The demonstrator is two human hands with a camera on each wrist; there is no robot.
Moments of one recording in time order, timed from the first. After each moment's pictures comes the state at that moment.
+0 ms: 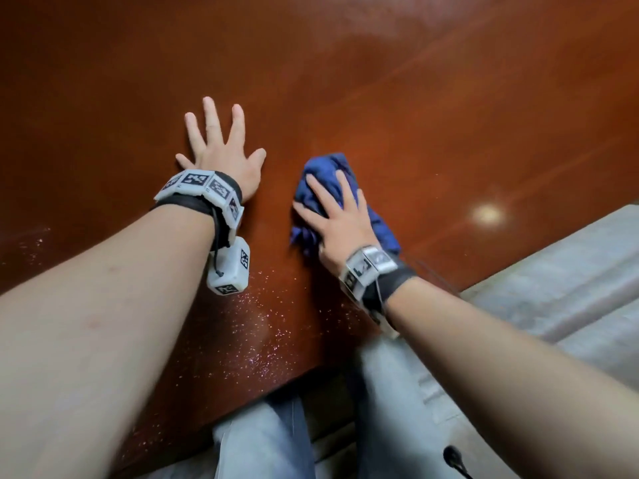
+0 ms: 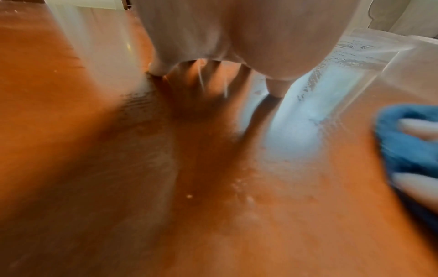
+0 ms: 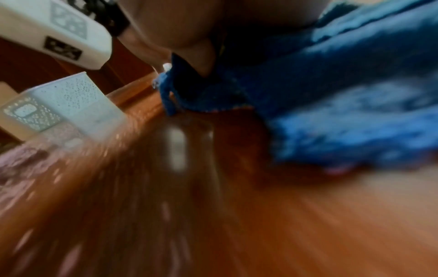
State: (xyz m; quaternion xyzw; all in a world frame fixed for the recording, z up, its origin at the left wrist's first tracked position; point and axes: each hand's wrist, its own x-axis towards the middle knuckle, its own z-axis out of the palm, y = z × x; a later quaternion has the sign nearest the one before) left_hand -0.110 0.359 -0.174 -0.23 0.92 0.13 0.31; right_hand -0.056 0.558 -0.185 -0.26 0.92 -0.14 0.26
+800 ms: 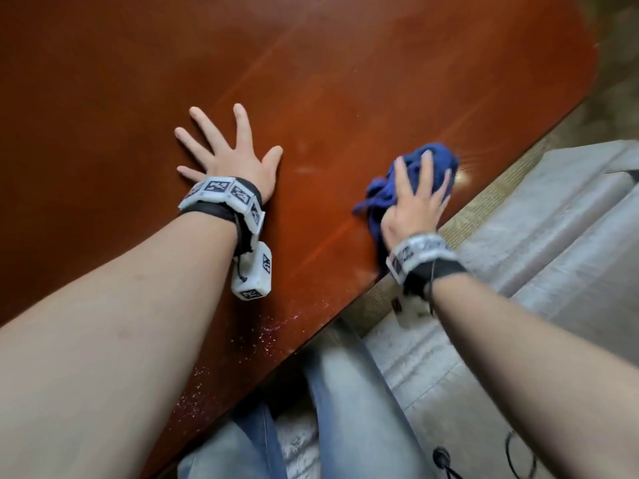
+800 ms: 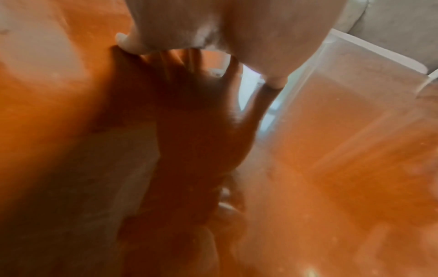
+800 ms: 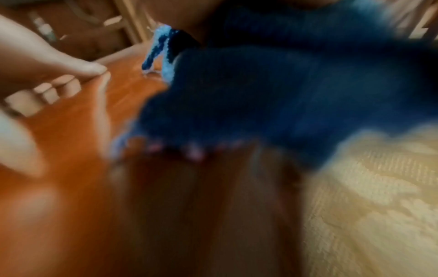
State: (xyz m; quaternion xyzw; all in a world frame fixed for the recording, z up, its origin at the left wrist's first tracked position) left_hand -0.173 0.560 -0.179 -0.20 0.93 0.12 0.30; right_hand -0.096 0.785 -0.183 0.18 0.96 -0.13 0.15
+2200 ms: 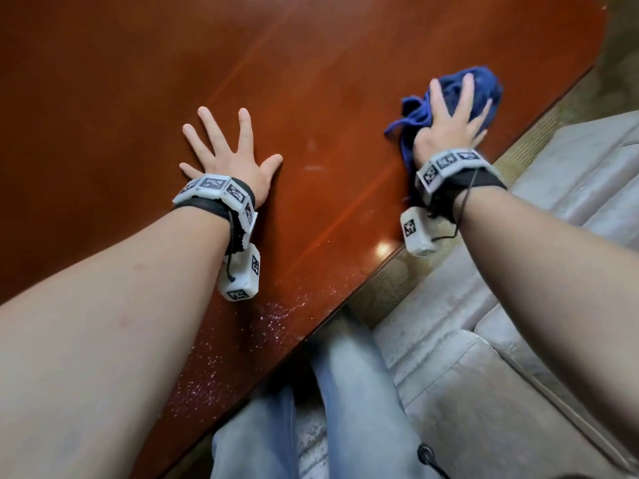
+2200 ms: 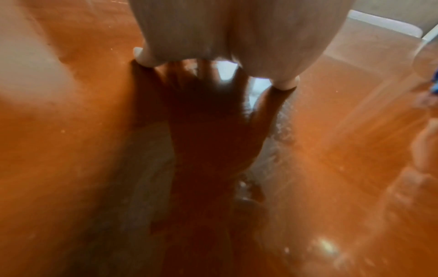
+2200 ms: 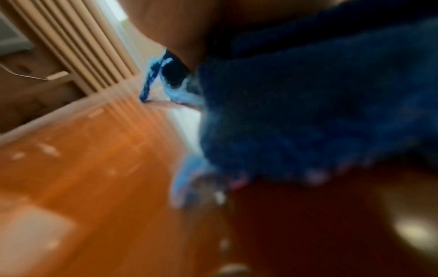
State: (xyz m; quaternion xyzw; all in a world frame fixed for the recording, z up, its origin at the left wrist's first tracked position) left_hand -0.157 0.551 -0.179 -0.13 0.94 0.06 0.32; right_hand -0.170 0.818 -0.184 0.26 0.94 -0.15 0.15
